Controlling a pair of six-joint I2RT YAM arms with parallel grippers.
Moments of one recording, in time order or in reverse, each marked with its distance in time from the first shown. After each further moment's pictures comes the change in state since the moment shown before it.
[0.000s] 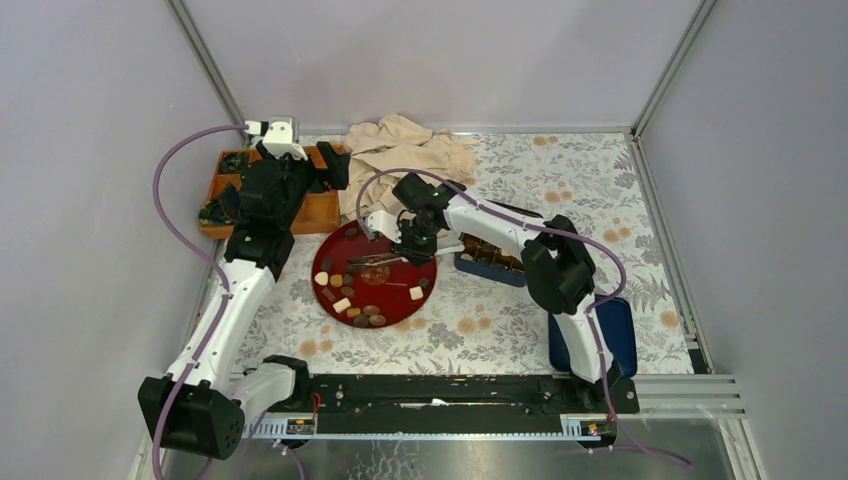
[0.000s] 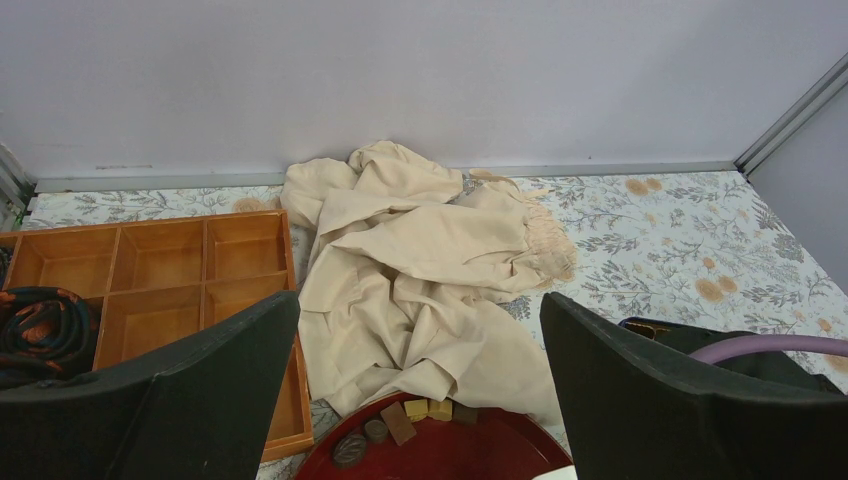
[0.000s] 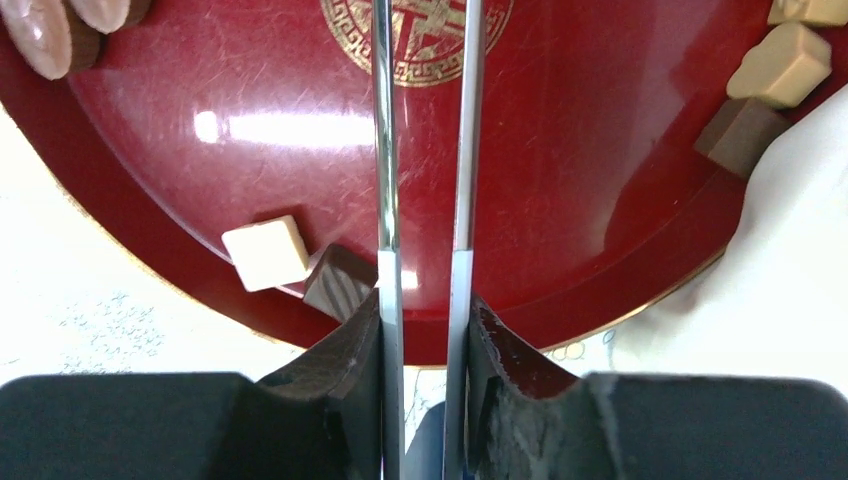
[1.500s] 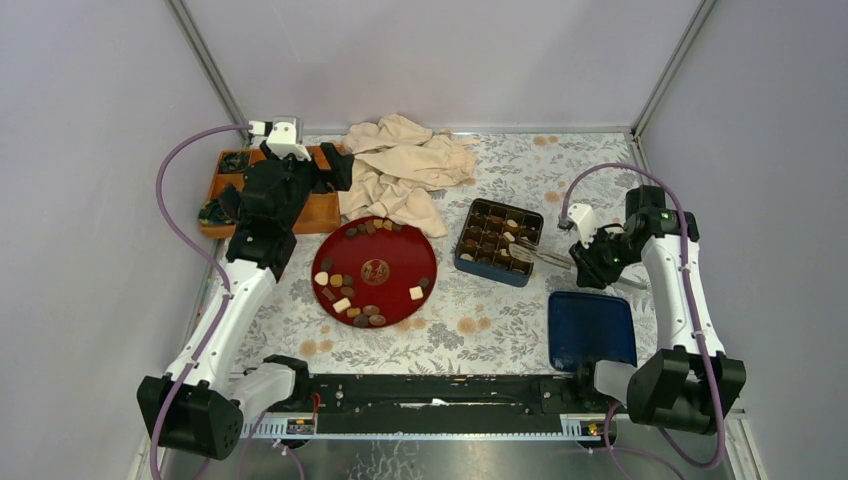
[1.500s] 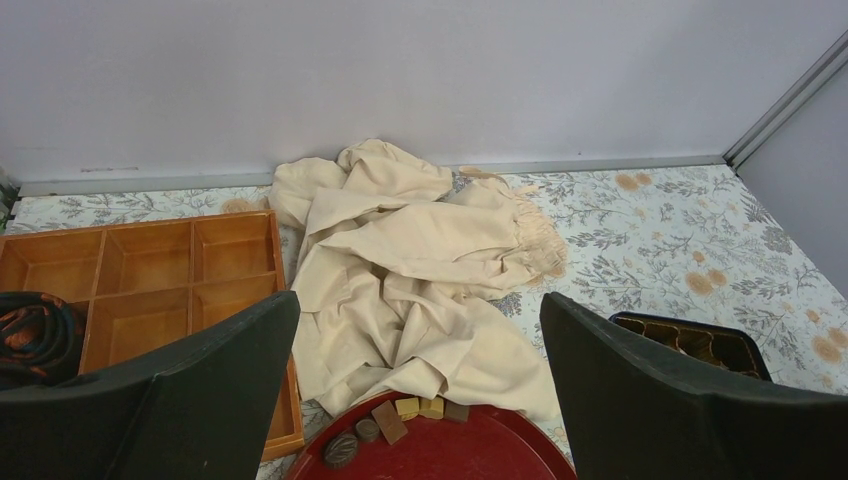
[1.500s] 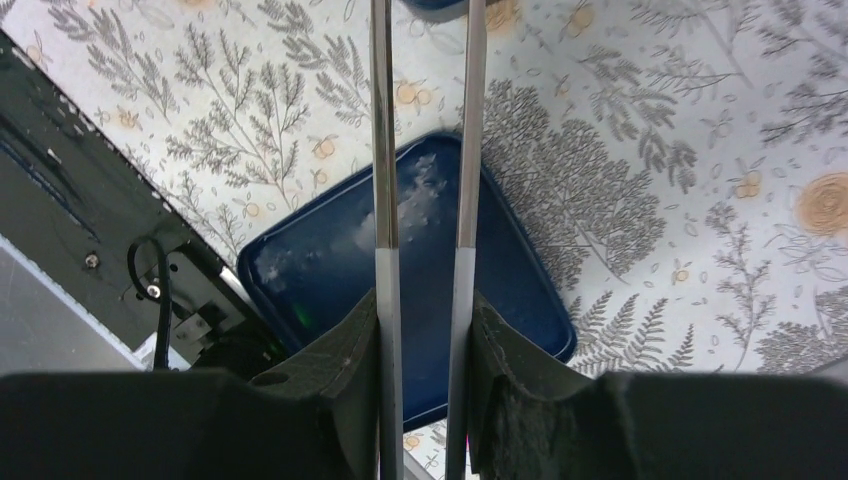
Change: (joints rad) left arm -0.021 0.000 0.000 0.000 0.000 0.000; right arm -0.973 -0.961 -0.698 -0.393 -0.148 -0.281
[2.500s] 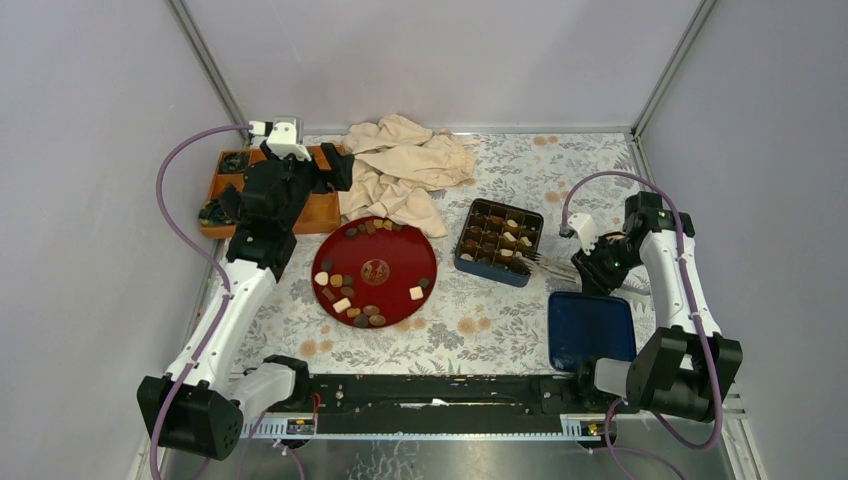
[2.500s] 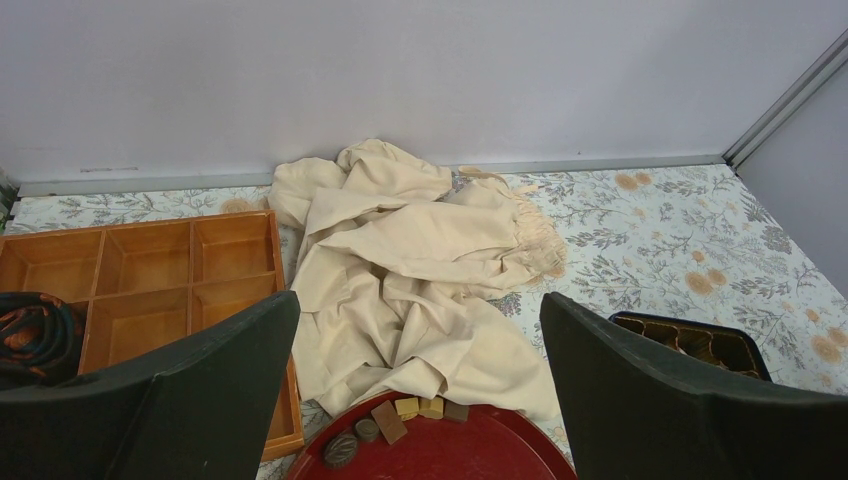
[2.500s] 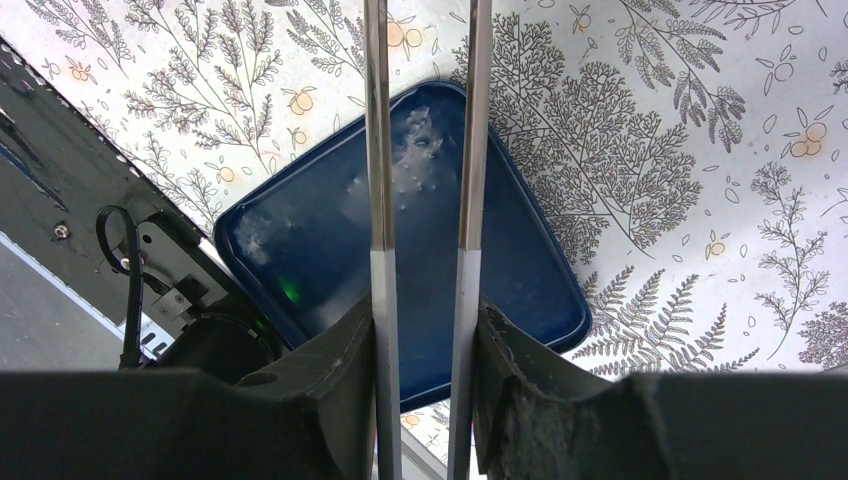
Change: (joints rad) left arm -0.001 0.000 0.000 0.000 0.000 0.000; right arm -0.051 0.062 -0.068 -0.001 0.063 -0.059
